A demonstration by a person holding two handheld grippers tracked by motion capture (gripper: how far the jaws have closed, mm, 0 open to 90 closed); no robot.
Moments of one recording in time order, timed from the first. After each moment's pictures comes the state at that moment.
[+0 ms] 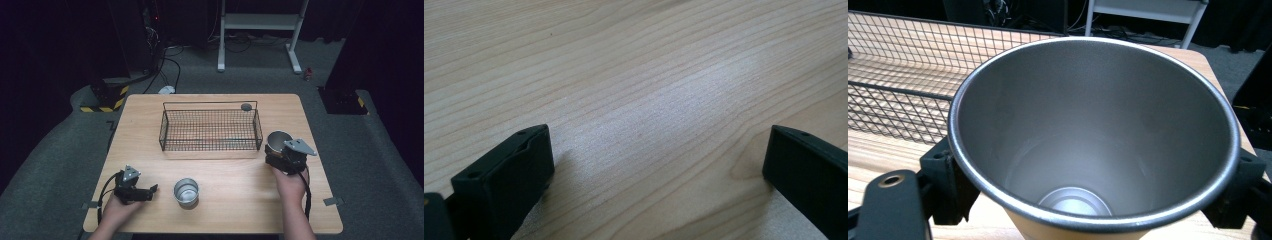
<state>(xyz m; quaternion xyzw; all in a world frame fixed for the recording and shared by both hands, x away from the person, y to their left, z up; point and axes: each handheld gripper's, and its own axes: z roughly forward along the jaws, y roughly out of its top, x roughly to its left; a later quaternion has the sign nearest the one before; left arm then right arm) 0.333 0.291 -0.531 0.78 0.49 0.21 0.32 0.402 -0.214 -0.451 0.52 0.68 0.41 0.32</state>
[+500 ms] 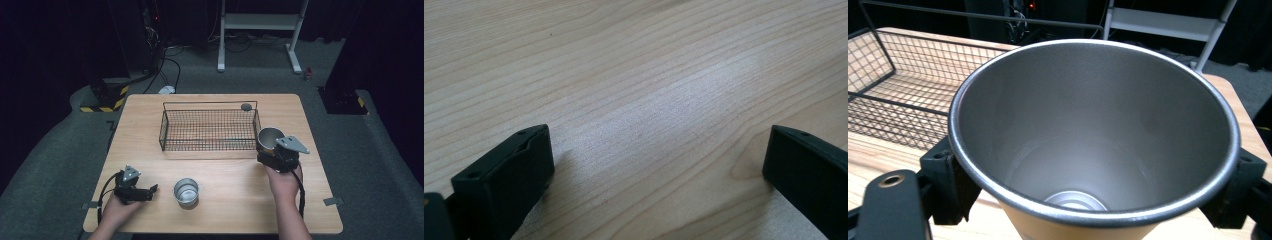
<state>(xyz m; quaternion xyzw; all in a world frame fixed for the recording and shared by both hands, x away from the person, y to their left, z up) 0.333 0.291 -0.531 0.78 0.49 0.21 0.32 0.398 -0.187 -0.432 0.49 0.69 0.43 0.32</state>
